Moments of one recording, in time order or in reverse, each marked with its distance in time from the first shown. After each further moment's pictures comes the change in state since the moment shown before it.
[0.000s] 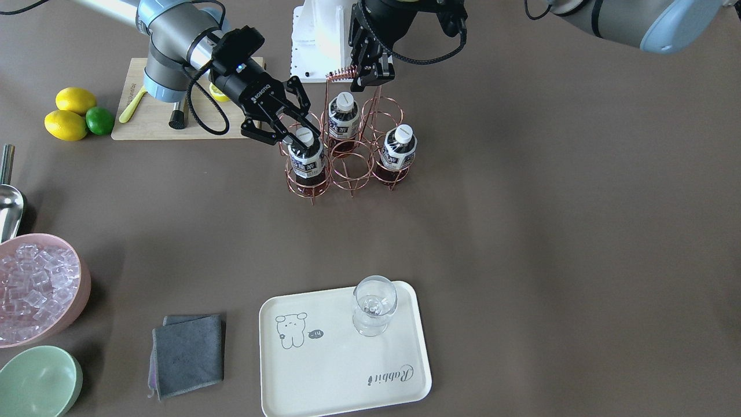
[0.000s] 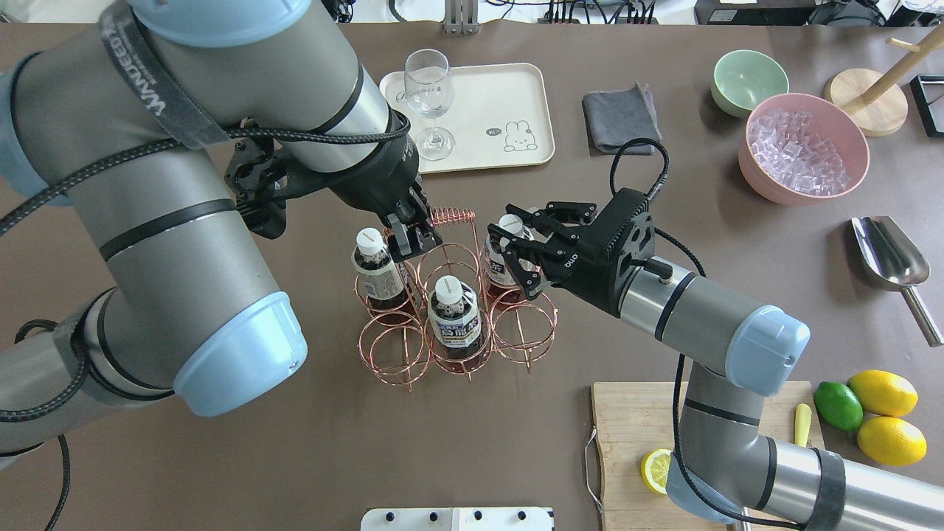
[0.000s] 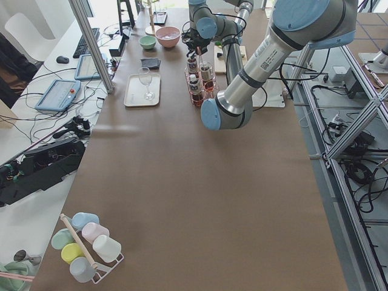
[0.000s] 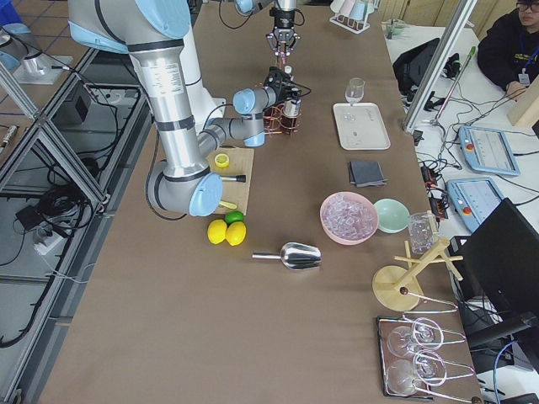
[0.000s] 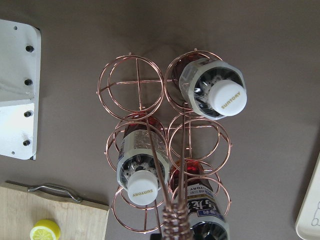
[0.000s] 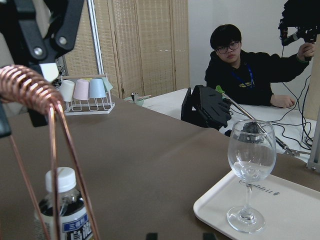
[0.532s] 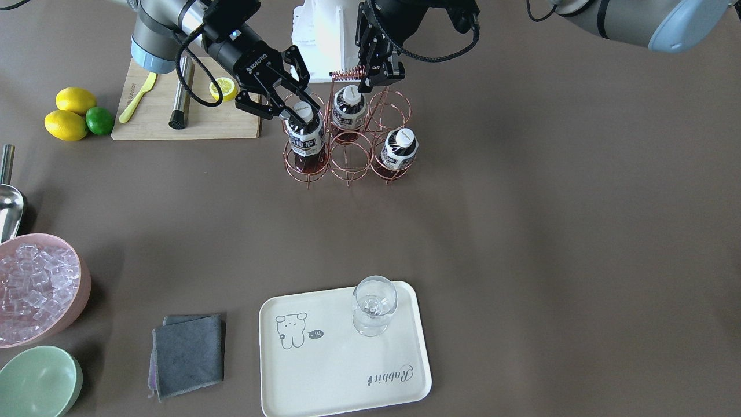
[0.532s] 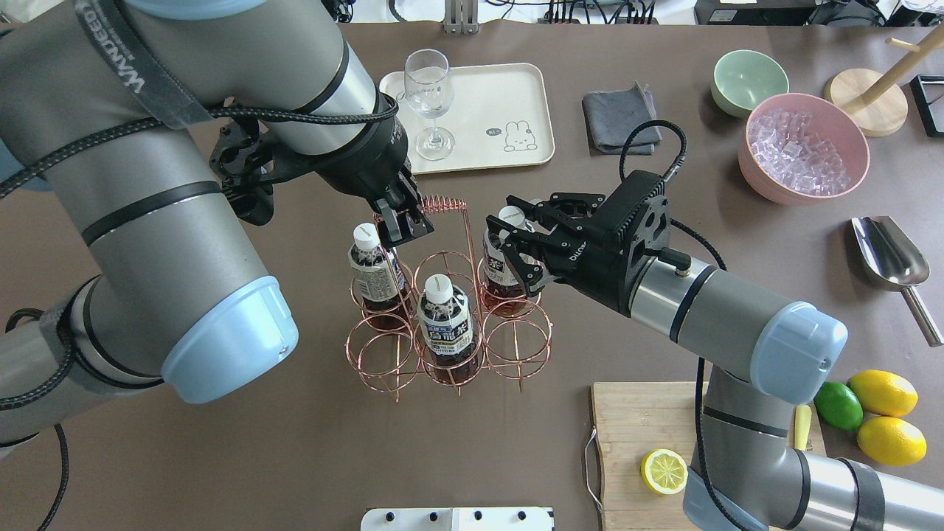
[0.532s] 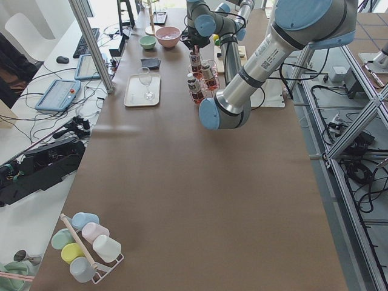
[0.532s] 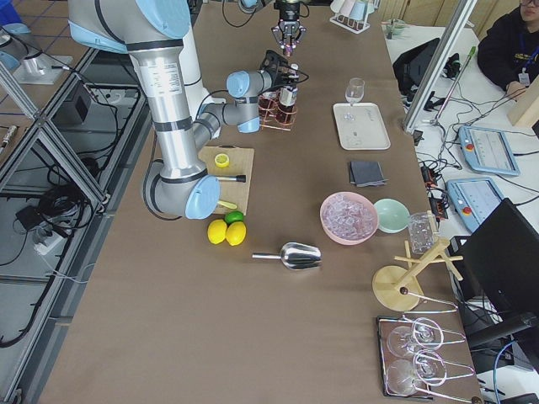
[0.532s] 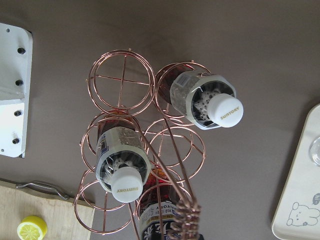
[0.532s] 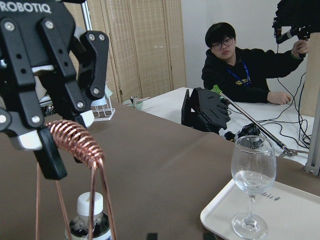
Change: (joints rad) left arm -0.025 -0.004 -0.007 0.024 -0.007 0.004; right arm 0.001 -0.020 0.159 -0.169 0.004 0.055
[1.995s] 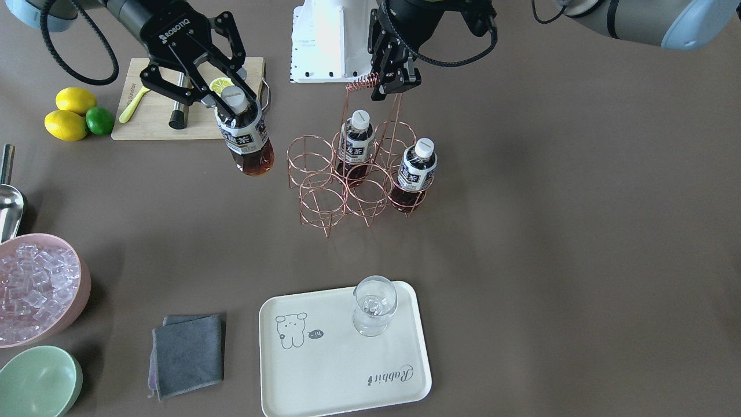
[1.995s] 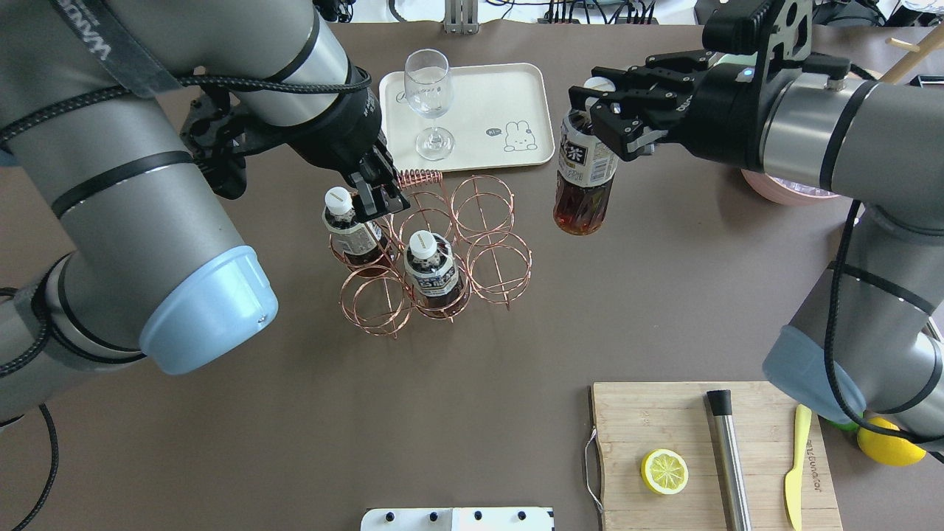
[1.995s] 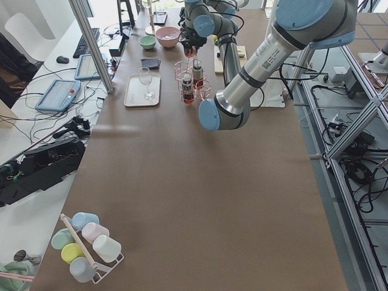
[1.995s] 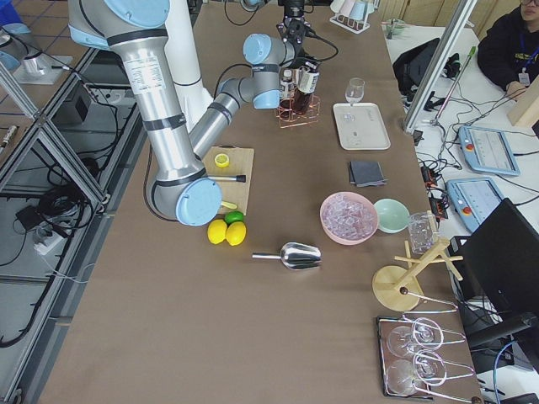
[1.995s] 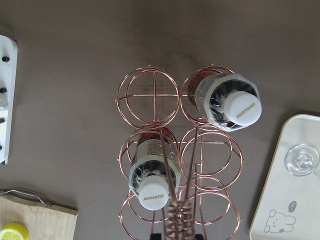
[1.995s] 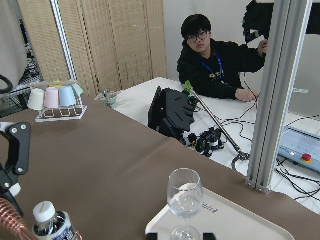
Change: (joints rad) left arm -0.044 0.010 -0.004 0.024 -0.001 0.024; right arm 0.345 0.016 0.189 -0.334 0.354 0.057
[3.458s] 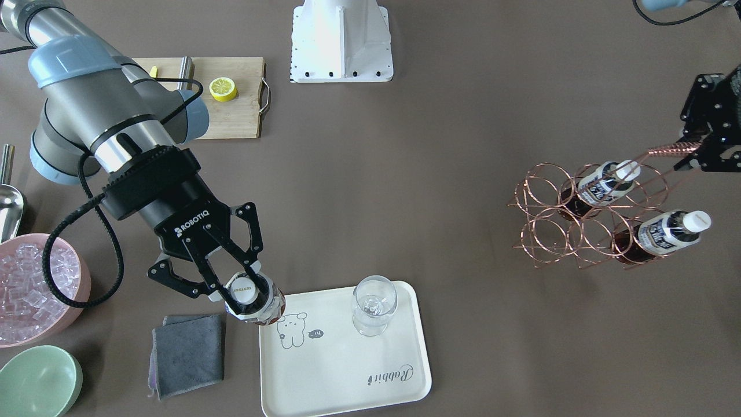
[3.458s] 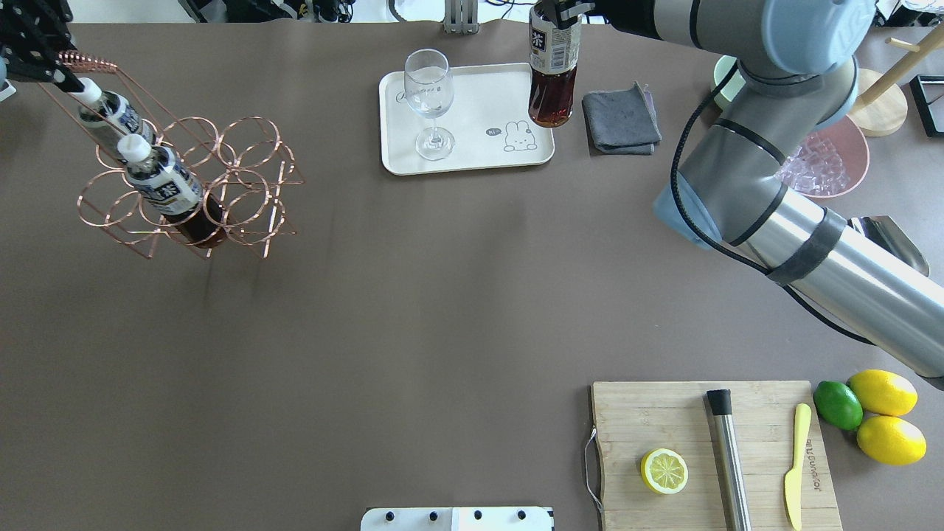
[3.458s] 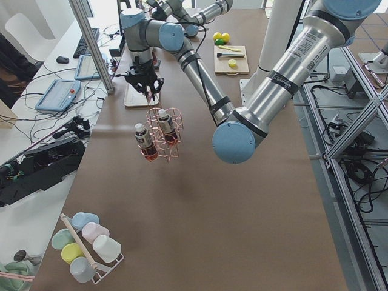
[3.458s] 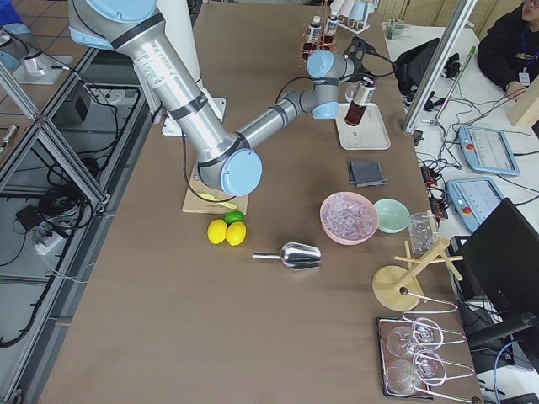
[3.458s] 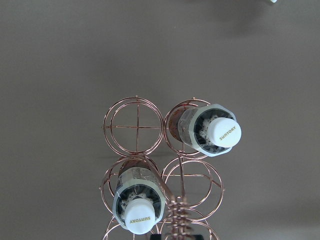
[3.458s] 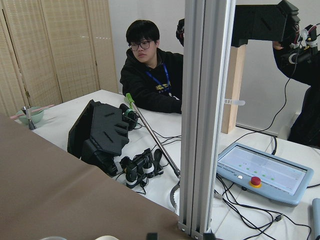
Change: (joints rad) left arm -0.563 0.246 0.124 0.363 -0.109 1.101; right arm 0.145 0.358 -0.702 0.301 -0.016 0.038
